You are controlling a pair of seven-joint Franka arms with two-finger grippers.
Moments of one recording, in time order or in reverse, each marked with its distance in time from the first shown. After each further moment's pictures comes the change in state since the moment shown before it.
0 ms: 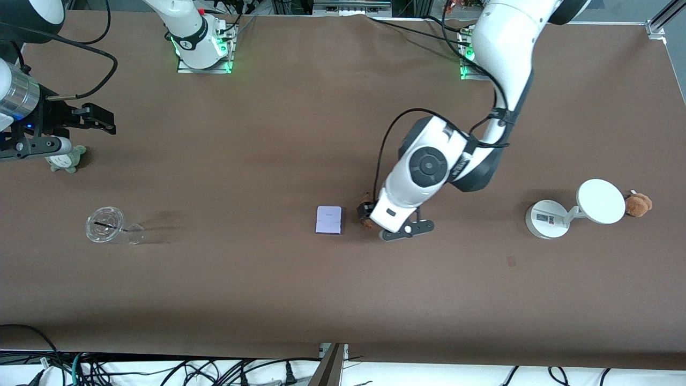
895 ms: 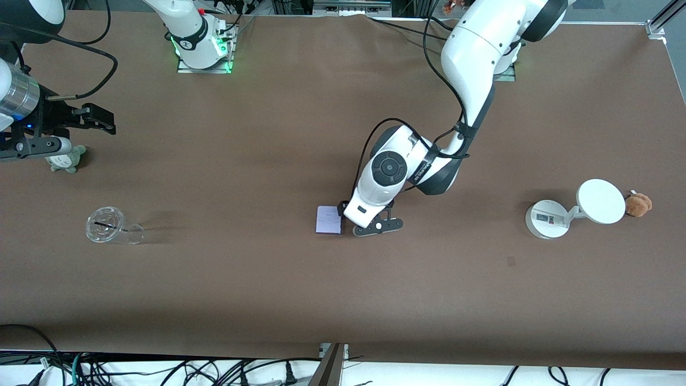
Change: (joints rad) left arm -0.065 0.117 0.016 0.011 0.034 0.108 -0.014; right arm 0.000 0.000 0.000 0.000 0.000 0.000 0.000
